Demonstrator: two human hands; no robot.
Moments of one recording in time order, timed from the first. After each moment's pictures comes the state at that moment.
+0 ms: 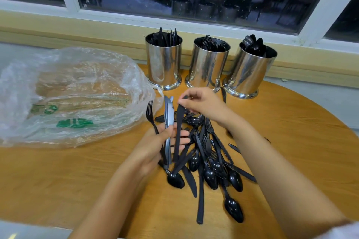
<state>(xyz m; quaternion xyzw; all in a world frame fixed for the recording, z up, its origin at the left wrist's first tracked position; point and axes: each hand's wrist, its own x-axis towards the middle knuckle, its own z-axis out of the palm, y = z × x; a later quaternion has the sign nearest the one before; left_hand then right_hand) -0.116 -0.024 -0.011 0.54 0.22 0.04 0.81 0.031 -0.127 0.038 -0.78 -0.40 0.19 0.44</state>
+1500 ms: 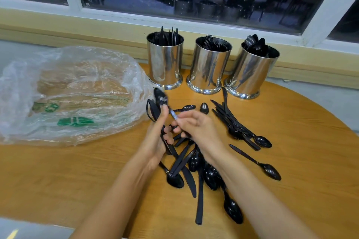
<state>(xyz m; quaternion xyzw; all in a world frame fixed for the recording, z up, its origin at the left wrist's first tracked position) -0.099 -0.022 -0.022 0.46 0.21 0.10 0.86 -0.034 -0.136 0.000 -0.68 -0.18 0.26 0.67</state>
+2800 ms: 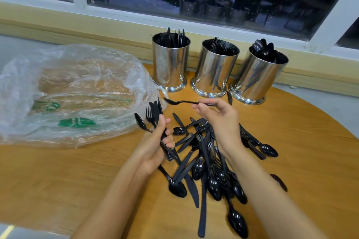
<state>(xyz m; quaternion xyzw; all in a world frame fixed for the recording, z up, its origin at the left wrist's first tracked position) -0.098 -0.006 -0.030 0.34 0.24 0.10 0.90 0.000 -0.137 0.013 -0.65 -0.19 0.11 0.73</state>
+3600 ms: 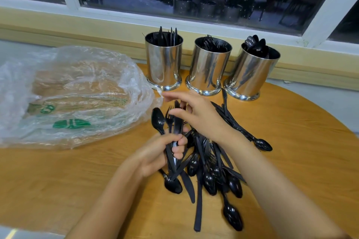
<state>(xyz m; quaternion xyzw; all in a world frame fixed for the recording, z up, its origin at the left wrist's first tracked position) -0.101 -0.019 -0.024 0.43 0.14 -0.09 0.89 0.007 -0.124 0.030 -0.76 -0.49 0.08 0.41</state>
